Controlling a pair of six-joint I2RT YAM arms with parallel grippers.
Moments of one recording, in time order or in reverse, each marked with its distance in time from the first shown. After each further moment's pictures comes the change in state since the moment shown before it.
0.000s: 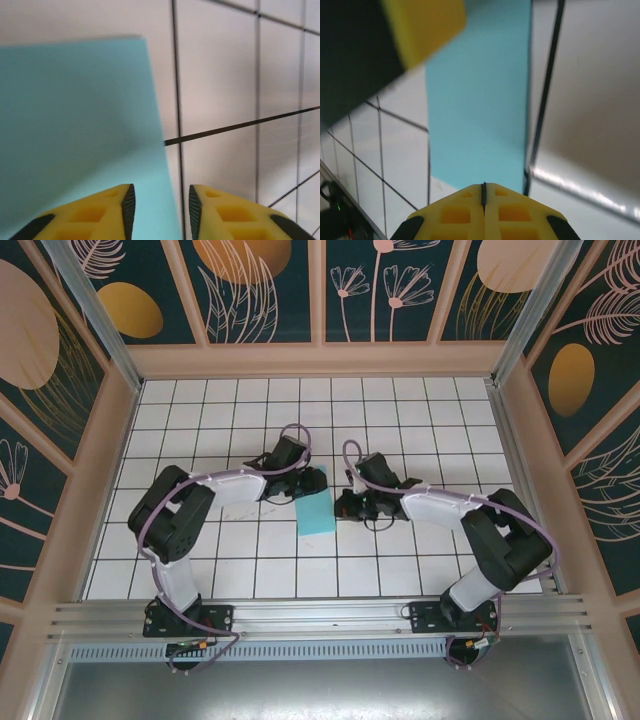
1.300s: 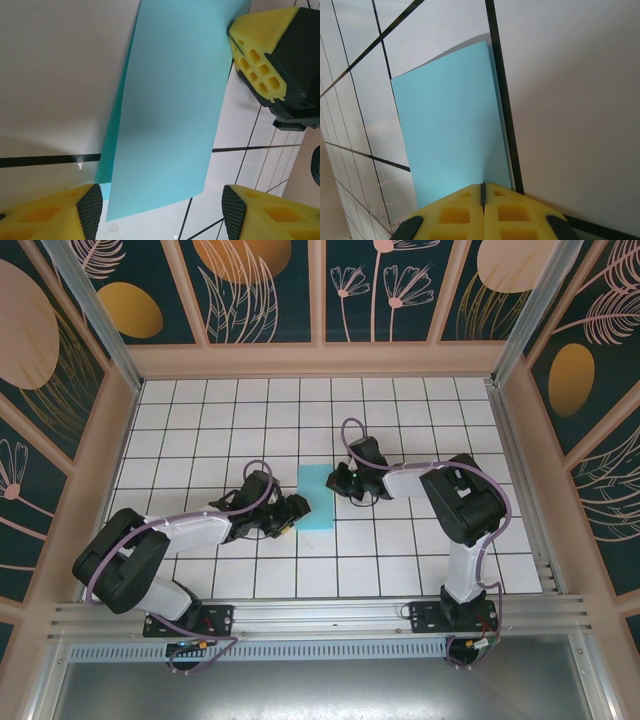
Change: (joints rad) left arm -0.019 -0.338 -0.453 0.132 0.064 -0.375; right arm -0.083 0.330 0.143 0.265 0.036 0.258
